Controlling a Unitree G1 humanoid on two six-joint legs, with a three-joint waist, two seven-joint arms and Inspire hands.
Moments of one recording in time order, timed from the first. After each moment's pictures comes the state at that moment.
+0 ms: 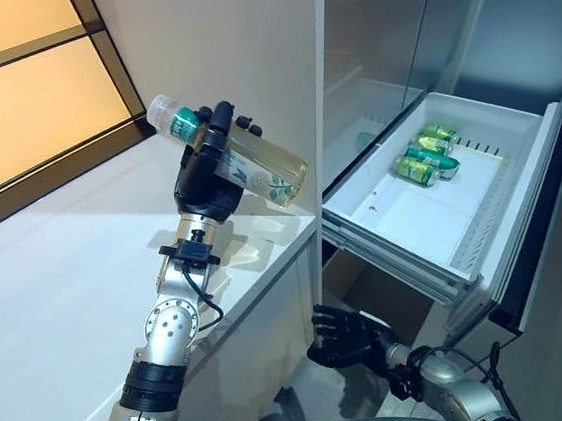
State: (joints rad) left arm -0.23 0.30 -0.13 -0.19 -1.48 -0.04 -0.20; right arm 0.14 -0.36 0.30 0.23 0.35 0.21 0.32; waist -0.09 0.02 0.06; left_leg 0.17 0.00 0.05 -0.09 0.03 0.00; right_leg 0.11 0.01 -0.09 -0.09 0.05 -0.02
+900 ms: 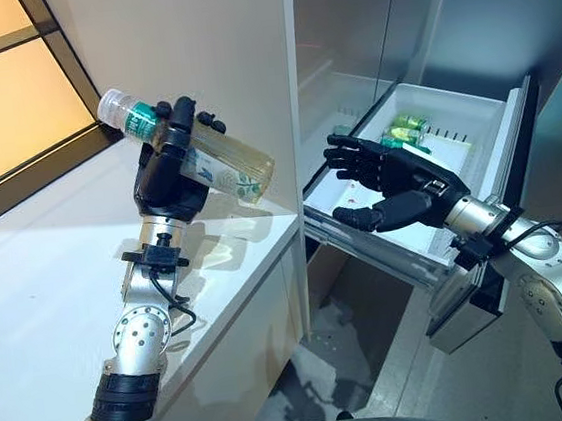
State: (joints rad) left arm -0.18 0.40 -0.03 -0.22 -1.25 -0.07 -0.16; right arm -0.14 -0.65 -0.05 -0.32 0.55 0.33 0.41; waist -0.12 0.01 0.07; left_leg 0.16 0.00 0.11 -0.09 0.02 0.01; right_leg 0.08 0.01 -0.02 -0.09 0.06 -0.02
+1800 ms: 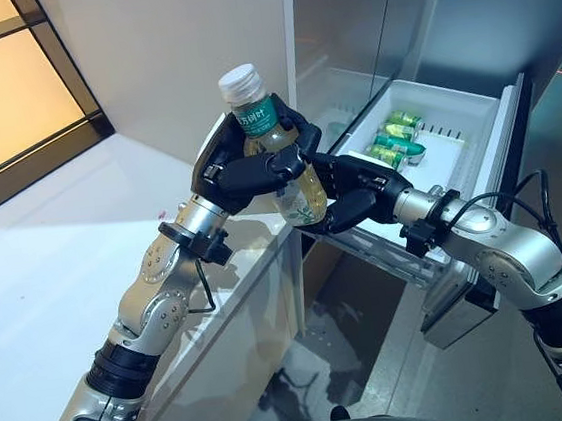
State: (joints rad) left arm -0.36 0.53 -0.29 -0.26 -0.88 -0.07 -0.18; right arm -0.38 -0.70 0.24 -0.32 0.69 0.53 0.23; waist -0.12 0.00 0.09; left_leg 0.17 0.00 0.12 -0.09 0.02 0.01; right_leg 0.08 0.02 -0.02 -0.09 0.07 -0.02
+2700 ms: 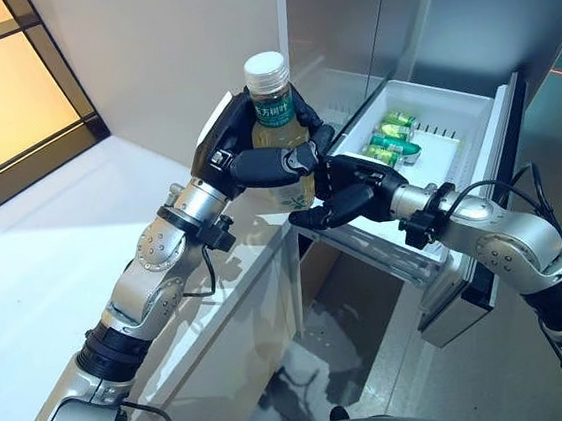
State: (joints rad) left arm -0.43 0.60 -0.34 -0.26 -0.71 -0.11 -0.08; right arm -0.45 -0.74 0.28 -0.23 0.91 0.57 0.21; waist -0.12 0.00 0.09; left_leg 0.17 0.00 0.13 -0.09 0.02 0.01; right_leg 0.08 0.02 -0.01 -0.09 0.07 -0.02
